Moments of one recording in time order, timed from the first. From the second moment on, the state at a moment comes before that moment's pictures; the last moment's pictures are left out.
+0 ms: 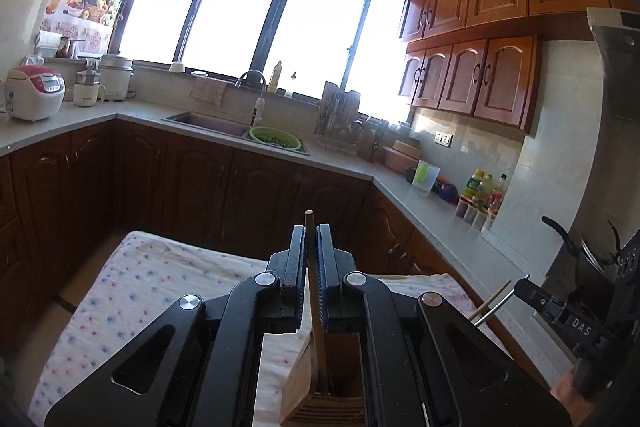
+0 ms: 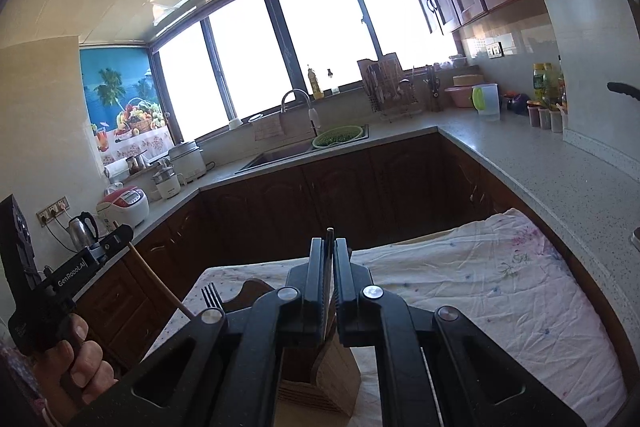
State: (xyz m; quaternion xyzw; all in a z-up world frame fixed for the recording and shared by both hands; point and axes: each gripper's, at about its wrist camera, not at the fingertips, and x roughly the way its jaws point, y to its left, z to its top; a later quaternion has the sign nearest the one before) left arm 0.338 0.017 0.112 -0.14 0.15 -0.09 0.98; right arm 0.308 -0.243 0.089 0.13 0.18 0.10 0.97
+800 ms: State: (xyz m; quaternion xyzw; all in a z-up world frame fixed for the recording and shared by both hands) left arm 0.321 0.014 0.105 -0.14 0.19 -0.09 0.97; right arm 0.300 -0.272 0.071 0.20 0.19 0.11 0.95
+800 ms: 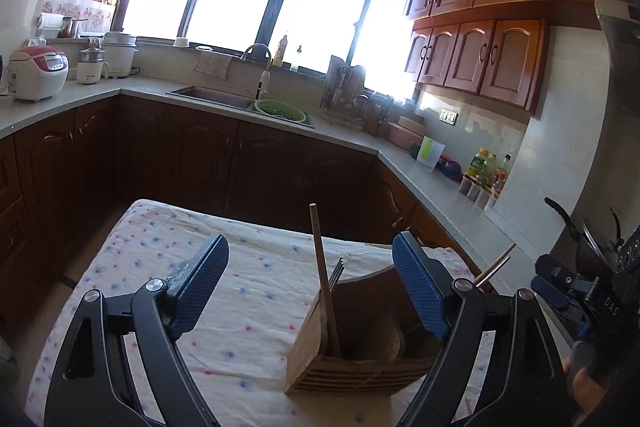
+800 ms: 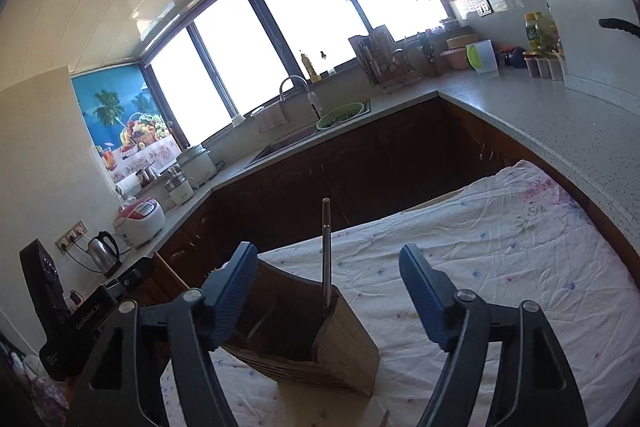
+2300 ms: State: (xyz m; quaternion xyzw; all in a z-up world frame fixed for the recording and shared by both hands) left arm 0.256 -0.099 -0.065 0.00 0.47 -0.11 0.87; right arm 0.157 -0.328 -0.051 0.16 0.34 0.04 0.93
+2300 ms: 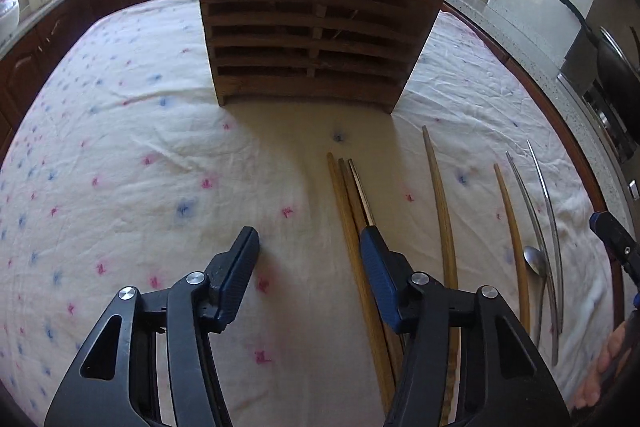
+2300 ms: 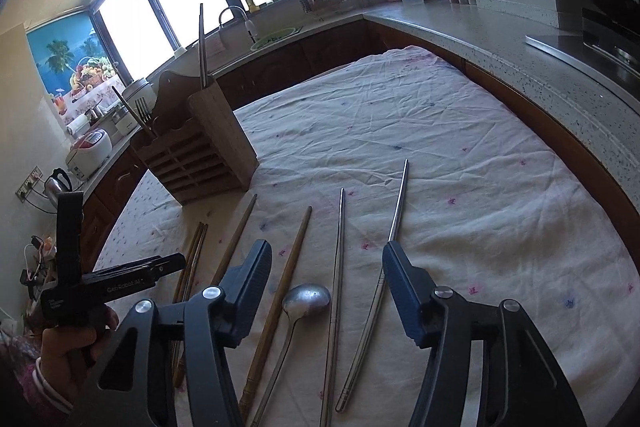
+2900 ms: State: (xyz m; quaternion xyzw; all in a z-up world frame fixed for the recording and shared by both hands) left arm 0.280 -0.096 -0.065 0.02 0.48 -0.12 0.87; right arm 0.254 -0.306 -0.089 0.05 0.44 0.03 0.90
